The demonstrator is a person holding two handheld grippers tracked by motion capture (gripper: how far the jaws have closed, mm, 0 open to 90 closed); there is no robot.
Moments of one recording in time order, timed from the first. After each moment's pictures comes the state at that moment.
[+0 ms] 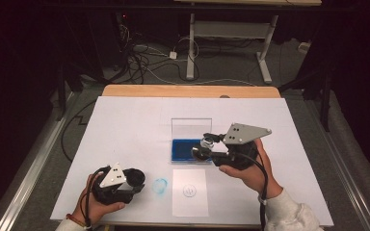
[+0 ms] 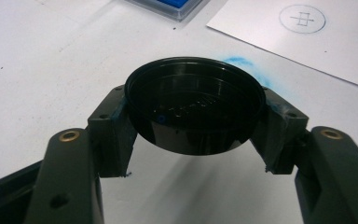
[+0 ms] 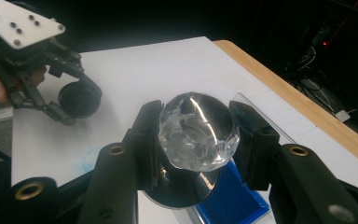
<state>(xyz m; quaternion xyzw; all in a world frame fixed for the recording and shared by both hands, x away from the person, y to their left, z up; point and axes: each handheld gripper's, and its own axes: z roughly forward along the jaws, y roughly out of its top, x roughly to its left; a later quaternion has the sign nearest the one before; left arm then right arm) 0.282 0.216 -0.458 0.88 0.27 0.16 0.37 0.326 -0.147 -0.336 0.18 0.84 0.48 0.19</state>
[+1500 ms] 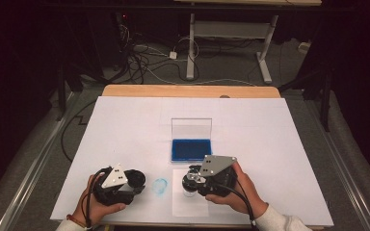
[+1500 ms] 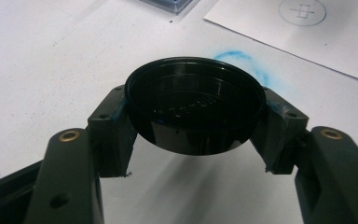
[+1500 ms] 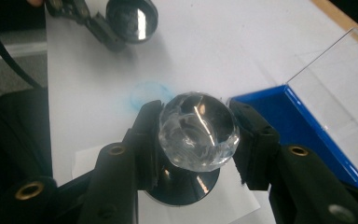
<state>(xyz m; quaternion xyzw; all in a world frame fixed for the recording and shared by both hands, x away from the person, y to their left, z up) 0.281 0.215 -0.459 0.88 0.27 0.15 0.36 0.298 -0.110 -0.399 0.13 0.90 0.39 0.15</state>
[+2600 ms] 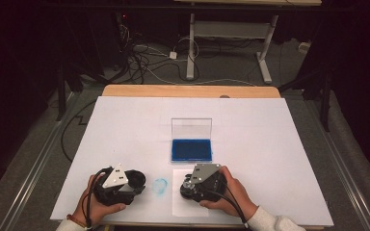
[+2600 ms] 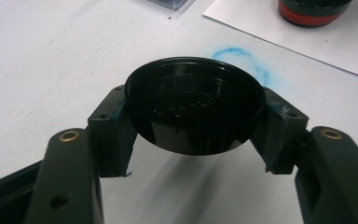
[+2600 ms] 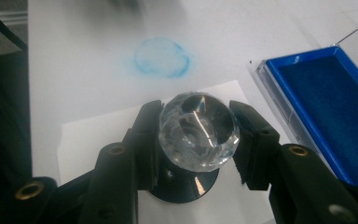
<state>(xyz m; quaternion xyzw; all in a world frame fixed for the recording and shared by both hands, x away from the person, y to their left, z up) 0.281 0.214 -0.460 0.88 0.27 0.15 0.35 0.302 -0.094 -0.442 0.12 0.92 0.34 0.14</state>
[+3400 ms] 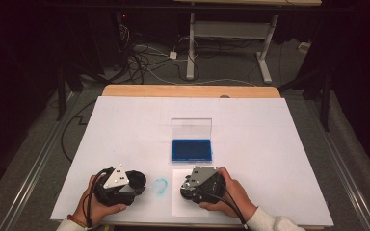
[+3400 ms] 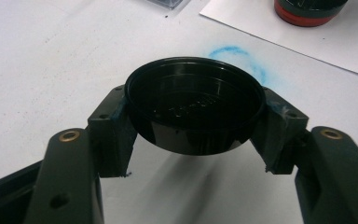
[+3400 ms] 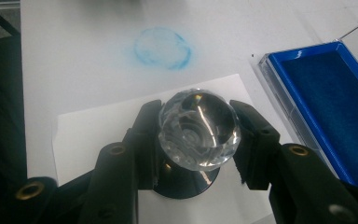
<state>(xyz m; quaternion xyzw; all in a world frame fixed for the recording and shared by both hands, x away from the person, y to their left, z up) 0.281 0.213 -0.461 0.89 0.27 0.15 0.35 0.298 -0.092 -0.443 0.12 0.93 0.33 0.15</state>
